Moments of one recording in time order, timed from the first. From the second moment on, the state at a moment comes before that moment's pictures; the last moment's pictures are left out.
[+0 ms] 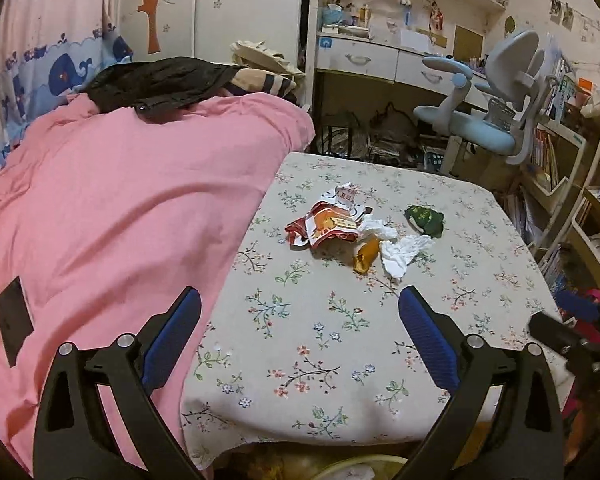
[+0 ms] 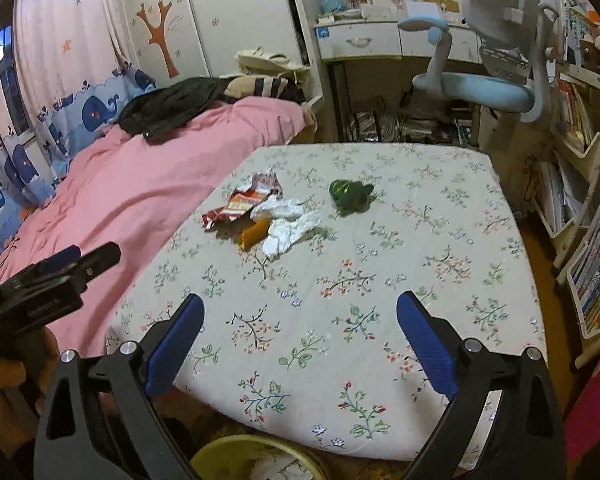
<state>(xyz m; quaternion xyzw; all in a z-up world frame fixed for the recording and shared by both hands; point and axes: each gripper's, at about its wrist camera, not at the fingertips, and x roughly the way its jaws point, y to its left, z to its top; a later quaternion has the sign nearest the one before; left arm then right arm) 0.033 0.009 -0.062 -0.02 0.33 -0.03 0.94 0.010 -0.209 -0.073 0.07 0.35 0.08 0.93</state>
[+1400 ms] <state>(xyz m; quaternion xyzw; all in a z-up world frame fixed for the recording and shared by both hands) 0.078 0.026 -0.066 -0.09 0.37 -0.02 0.92 0.167 -0.157 -0.143 -0.02 0.44 0.09 0.89</state>
